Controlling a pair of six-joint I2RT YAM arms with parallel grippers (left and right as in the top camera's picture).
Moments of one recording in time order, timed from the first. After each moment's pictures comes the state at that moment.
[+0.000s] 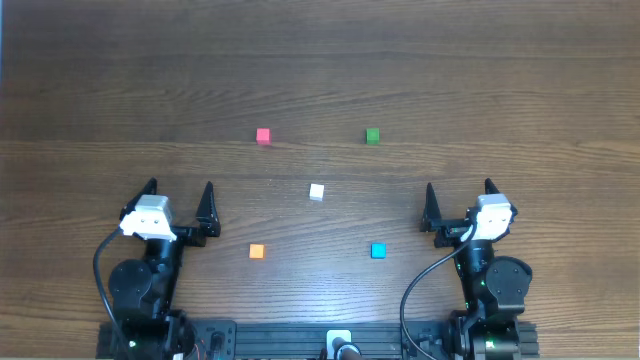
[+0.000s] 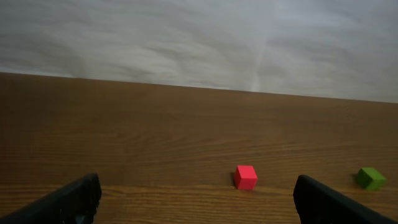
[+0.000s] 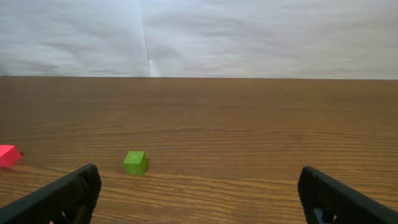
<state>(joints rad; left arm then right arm) -0.02 0.01 0.01 -0.07 0.08 -0.12 -0.01 0.01 0.01 -0.06 -0.10 0.03</state>
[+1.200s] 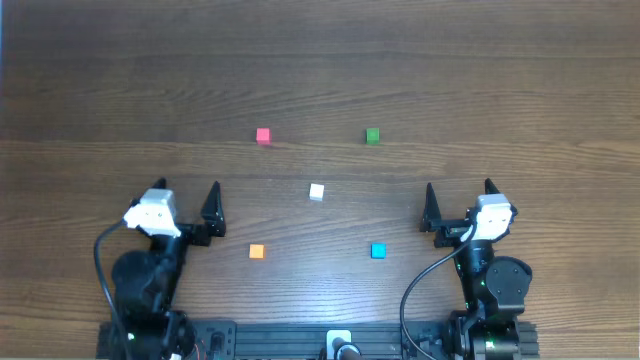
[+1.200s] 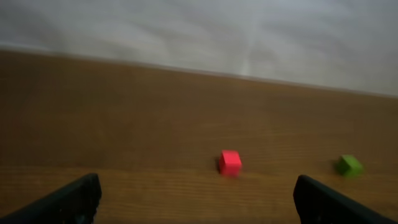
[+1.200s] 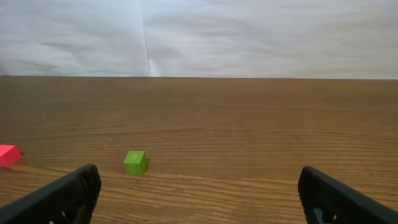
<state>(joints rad) -0.07 0.14 0.04 -0.04 0.08 -0.18 -0.01 0.01 0.01 -0.06 -0.10 0.03</state>
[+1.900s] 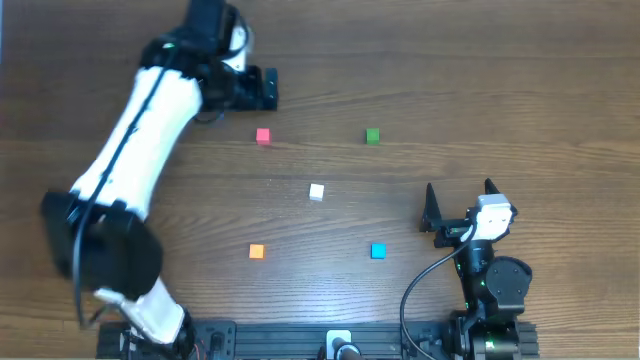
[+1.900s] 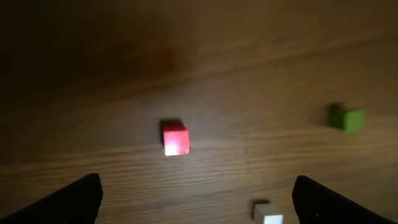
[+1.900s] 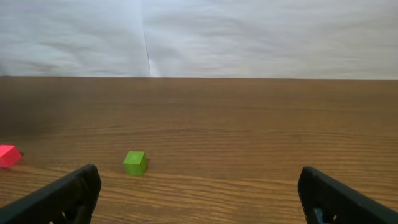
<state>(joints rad) -0.26 1.84 1.64 -0.99 0.13 -0.24 -0.01 0.01 0.01 -0.06 -0.10 0.03</state>
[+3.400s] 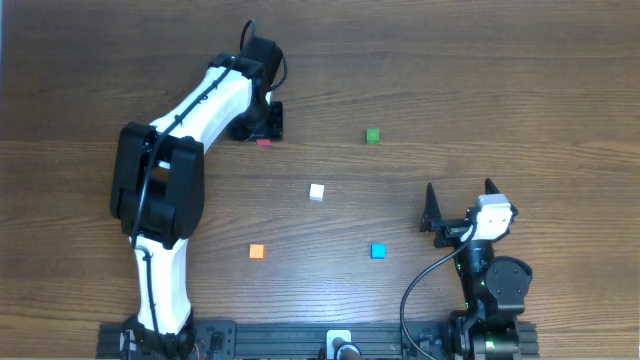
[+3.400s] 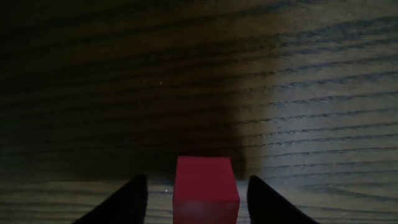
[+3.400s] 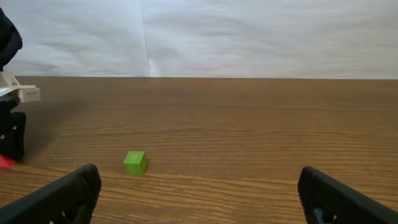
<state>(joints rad) -0.33 2.19 1.65 -0.96 -0.02 -0.34 -0.01 0.01 0.01 -0.06 -0.10 0.03</state>
